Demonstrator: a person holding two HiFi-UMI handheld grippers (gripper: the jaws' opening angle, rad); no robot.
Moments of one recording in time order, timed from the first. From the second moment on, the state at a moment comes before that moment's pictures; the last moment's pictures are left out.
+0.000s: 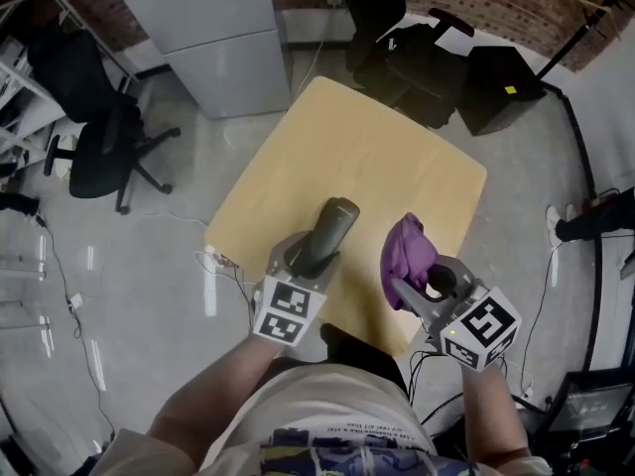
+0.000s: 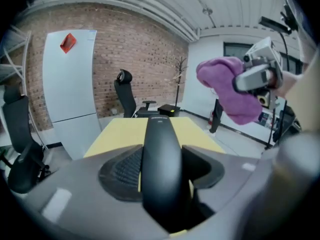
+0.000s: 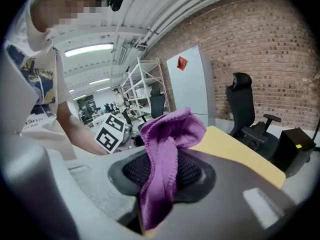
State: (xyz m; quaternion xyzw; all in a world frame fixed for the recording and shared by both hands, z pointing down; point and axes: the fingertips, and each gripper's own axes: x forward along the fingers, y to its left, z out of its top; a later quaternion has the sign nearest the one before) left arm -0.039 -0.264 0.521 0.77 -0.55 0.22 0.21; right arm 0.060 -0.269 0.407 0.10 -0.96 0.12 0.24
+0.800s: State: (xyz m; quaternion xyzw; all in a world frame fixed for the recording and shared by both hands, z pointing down) left arm -0.034 -0.152 0.435 0.85 -0.49 0.16 0.14; right arm -0.091 -0.138 0.314 0.01 -0.99 0.02 0.16
